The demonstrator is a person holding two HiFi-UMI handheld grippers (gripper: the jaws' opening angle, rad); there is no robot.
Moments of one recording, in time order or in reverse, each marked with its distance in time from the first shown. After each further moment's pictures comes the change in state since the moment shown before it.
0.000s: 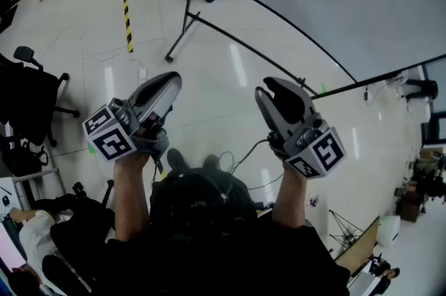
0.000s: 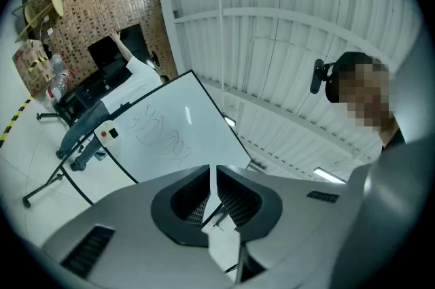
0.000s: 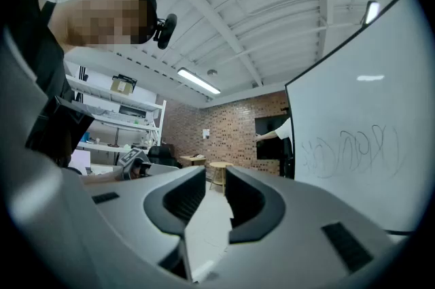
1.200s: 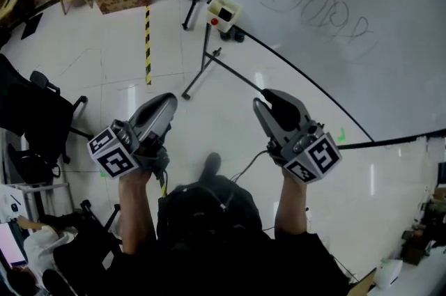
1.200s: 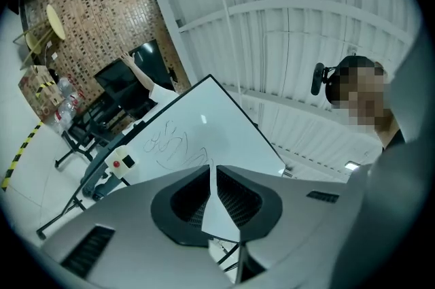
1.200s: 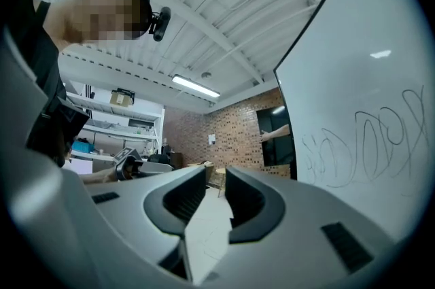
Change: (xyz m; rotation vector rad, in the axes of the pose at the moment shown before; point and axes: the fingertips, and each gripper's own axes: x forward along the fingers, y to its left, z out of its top) left arm 0.103 0.116 0.080 0.080 -0.070 0.166; right arm 0.117 -0.181 -0.007 0.066 -0.044 0.136
